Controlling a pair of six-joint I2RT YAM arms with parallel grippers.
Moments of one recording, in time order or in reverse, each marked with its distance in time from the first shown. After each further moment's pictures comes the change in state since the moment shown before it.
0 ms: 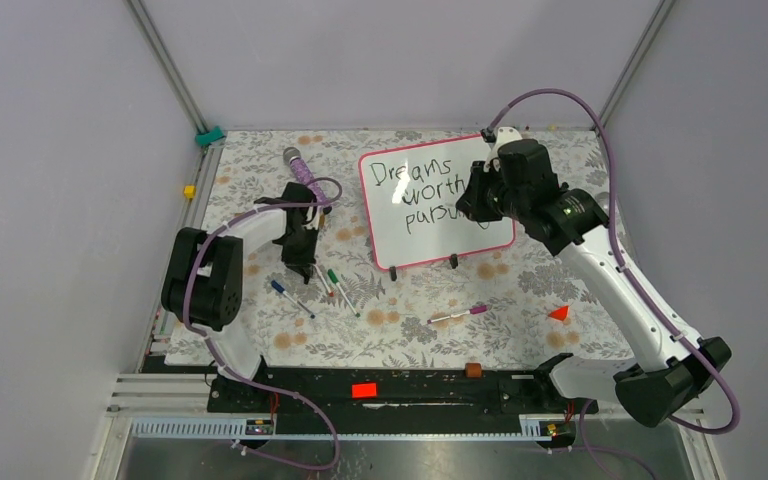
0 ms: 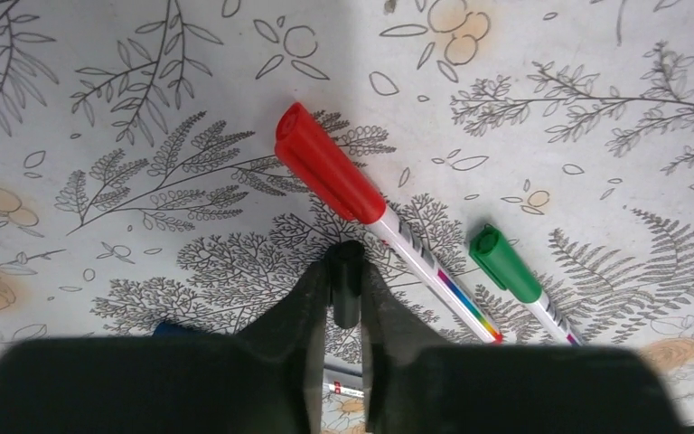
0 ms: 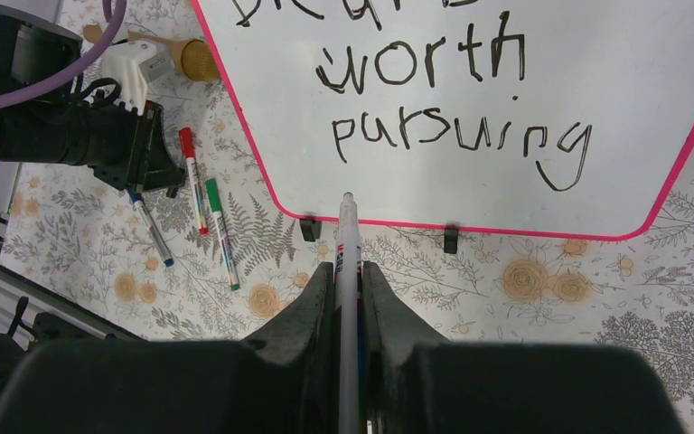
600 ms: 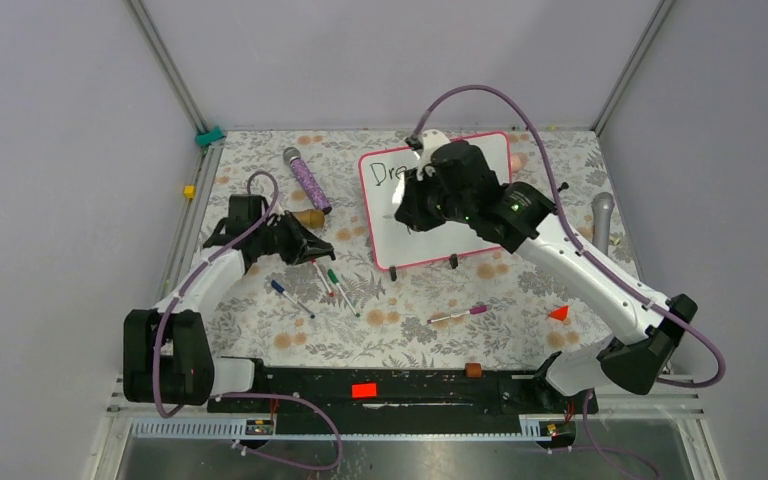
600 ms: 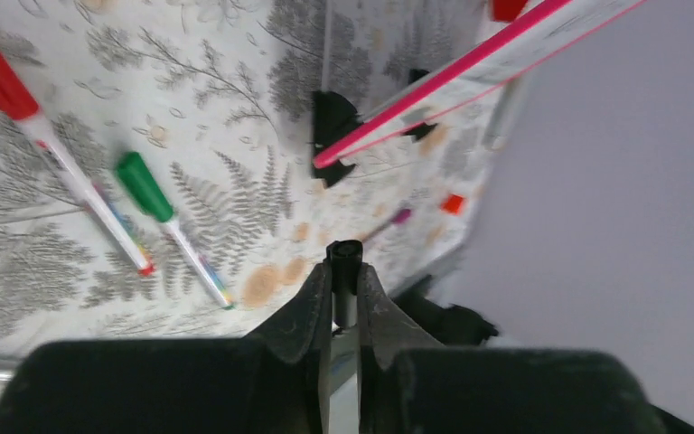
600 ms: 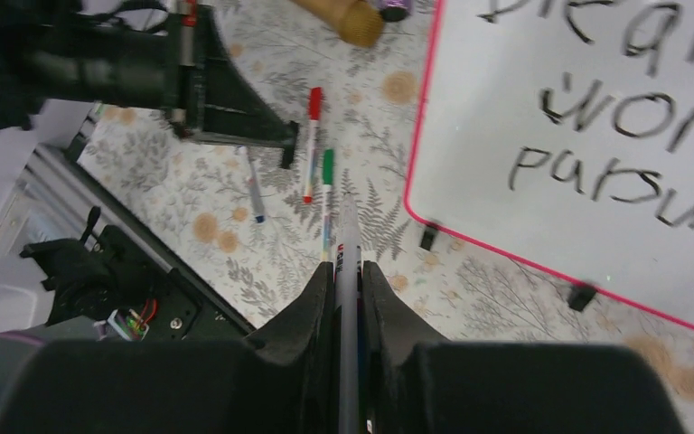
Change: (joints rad) left arm 0.174 -0.431 -0.238 0.292 0.622 -0.559; right arm 0.250 0.156 0.148 0.022 -0.006 -0.002
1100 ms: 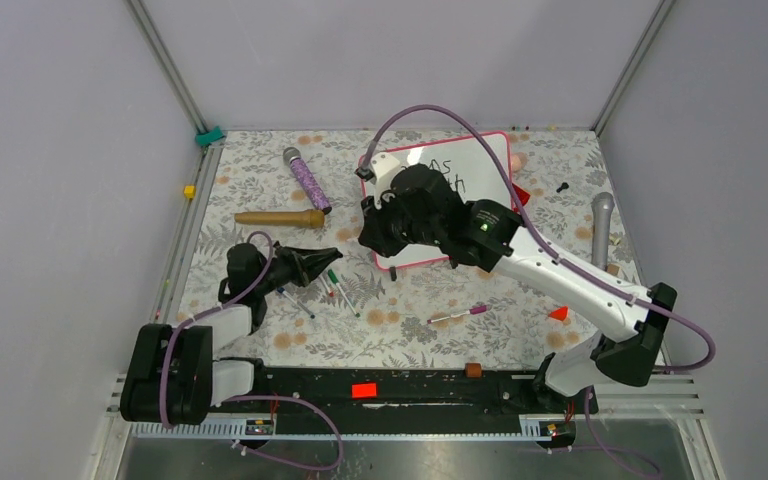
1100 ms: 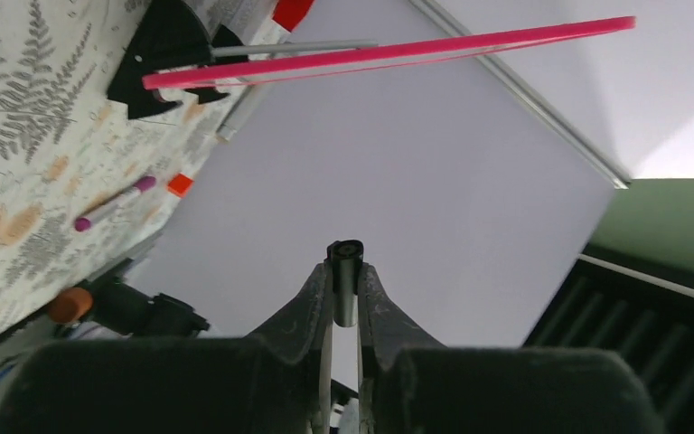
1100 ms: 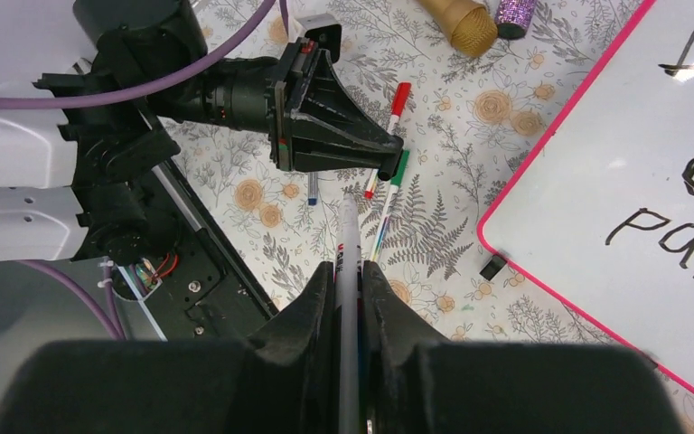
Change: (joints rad) left arm 0.023 -0.108 -0.576 1.021 0.137 -1.172; right arm 0.238 0.072 0.056 0.077 0.011 -0.096
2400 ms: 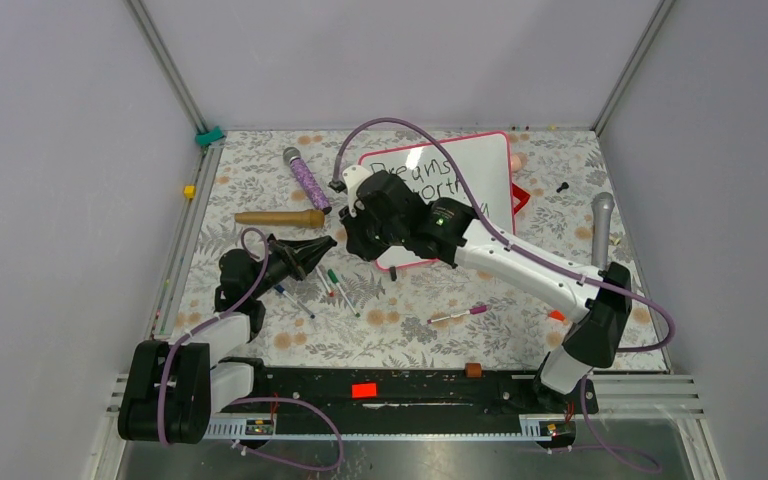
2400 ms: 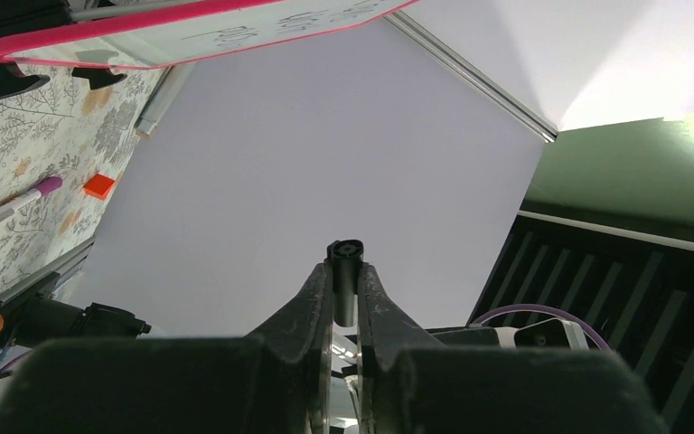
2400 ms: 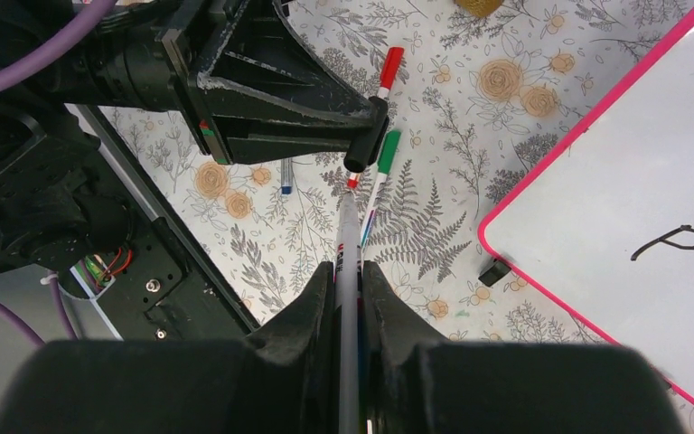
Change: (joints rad) left arm -0.004 -0.086 -0.074 0.252 -0.048 -0.223; right arm 0.016 0.177 0.034 0.003 0.009 -0.038
